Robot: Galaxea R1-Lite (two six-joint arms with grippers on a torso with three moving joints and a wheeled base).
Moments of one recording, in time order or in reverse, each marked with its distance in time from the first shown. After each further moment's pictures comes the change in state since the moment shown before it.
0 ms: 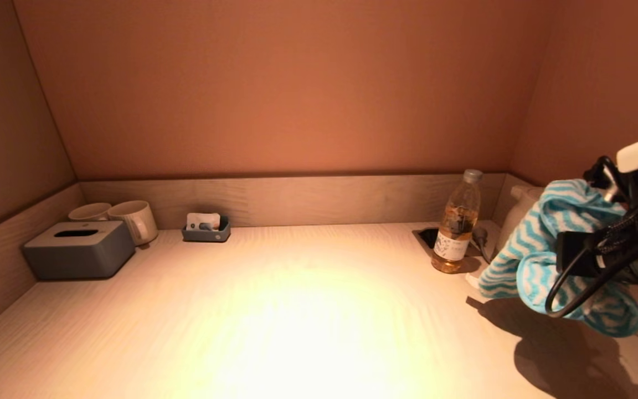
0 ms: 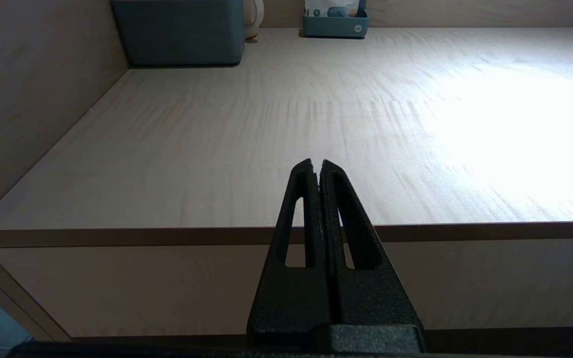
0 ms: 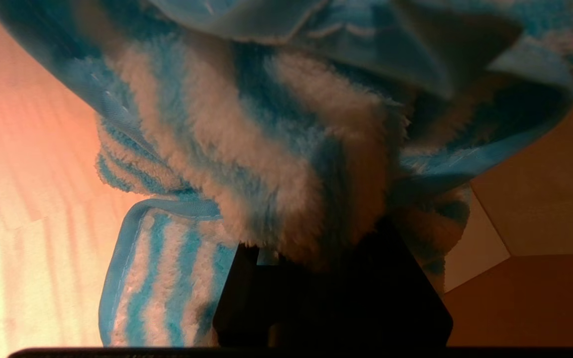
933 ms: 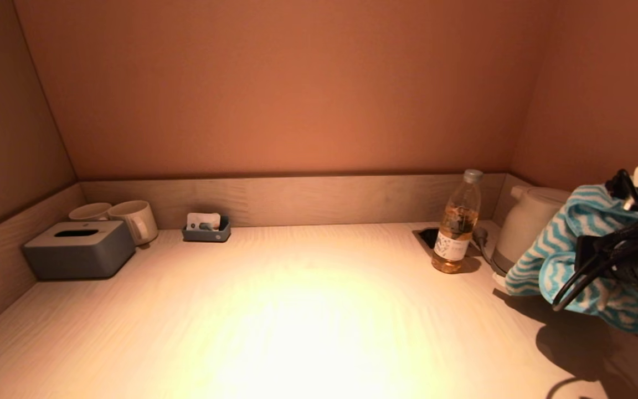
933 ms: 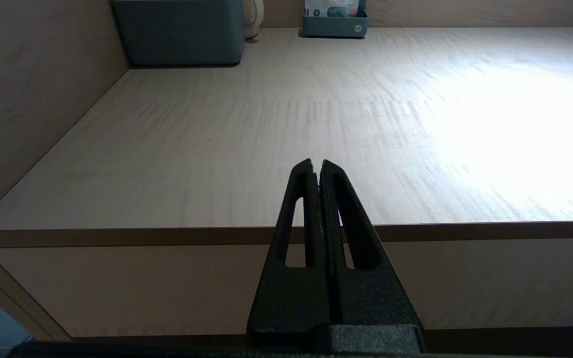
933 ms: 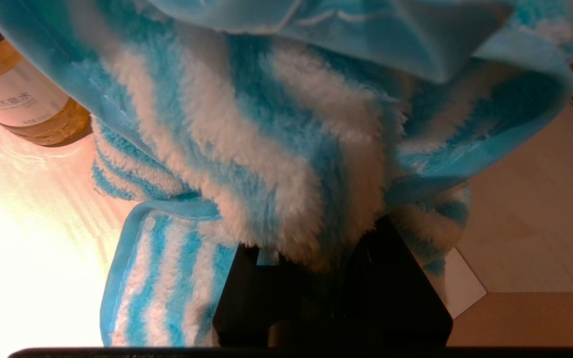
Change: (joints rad) left arm 0.000 0.000 0.000 0.000 0.000 0.000; right arm -0.159 0.074 0.104 -0.268 0.006 -0.071
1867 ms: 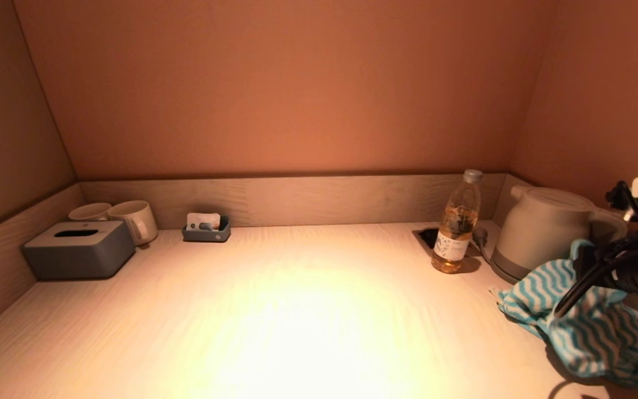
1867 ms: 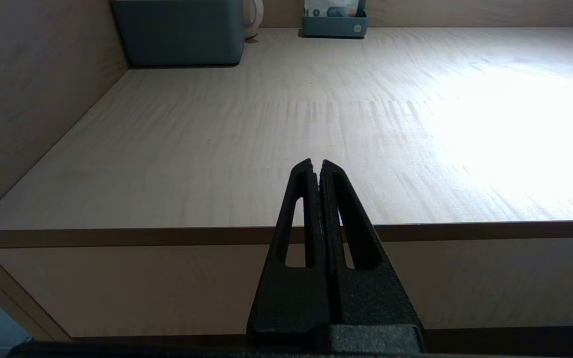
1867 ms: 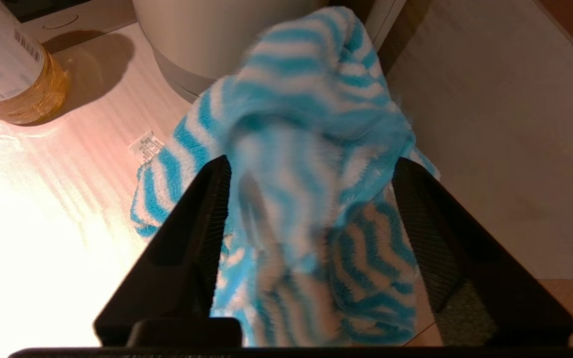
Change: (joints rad) left arm 0.000 0.000 0.000 0.000 0.000 0.000; right arm -0.024 0.017 0.029 0.002 0.016 0.001
